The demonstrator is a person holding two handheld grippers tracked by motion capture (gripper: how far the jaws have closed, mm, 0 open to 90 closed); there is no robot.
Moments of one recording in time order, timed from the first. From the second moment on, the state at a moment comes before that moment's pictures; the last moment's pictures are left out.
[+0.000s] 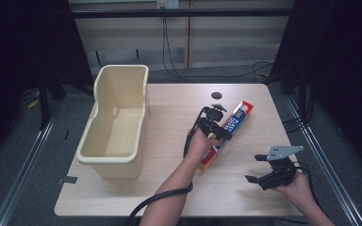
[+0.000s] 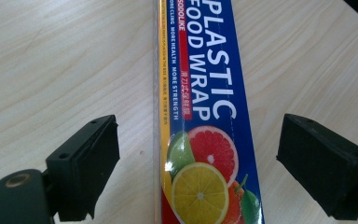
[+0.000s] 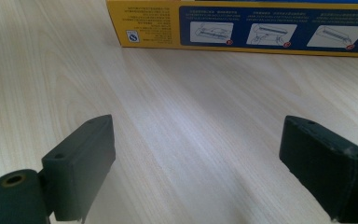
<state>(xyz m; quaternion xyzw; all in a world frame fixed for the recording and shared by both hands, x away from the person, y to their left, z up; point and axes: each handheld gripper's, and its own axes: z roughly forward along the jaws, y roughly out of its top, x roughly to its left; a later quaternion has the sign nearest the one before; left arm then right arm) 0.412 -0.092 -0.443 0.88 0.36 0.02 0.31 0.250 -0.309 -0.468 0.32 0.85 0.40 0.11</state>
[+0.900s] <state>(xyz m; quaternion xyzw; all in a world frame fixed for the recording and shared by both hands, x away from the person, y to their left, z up) 0.414 -0.099 -0.456 0.89 0.36 0.02 0.28 0.249 -0.310 -0.467 0.32 0.85 0.40 0.12</state>
